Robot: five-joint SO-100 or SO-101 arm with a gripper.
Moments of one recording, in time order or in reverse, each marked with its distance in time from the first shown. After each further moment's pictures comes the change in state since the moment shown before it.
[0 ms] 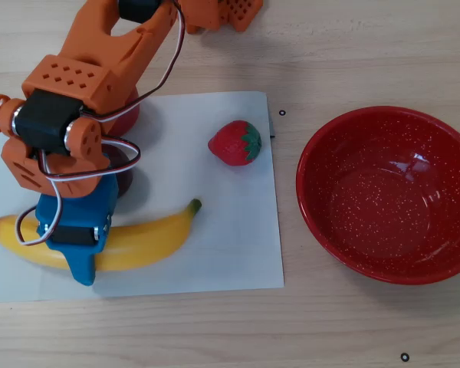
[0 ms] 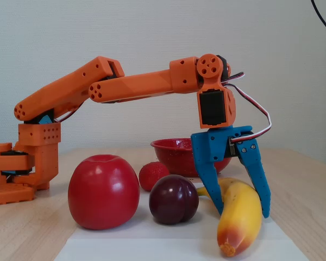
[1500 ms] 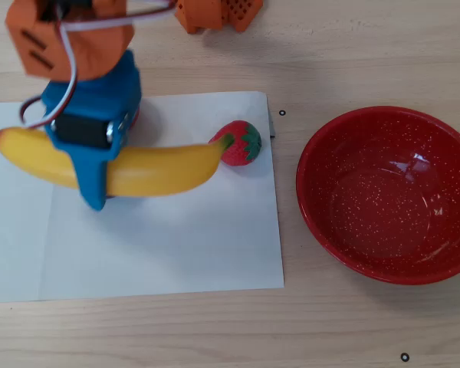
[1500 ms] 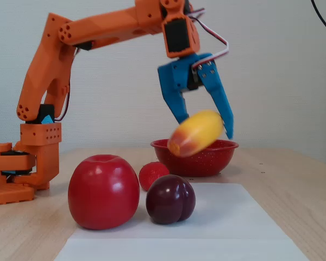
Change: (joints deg) arm 5.0 46.5 42.4 -1.7 -10.5
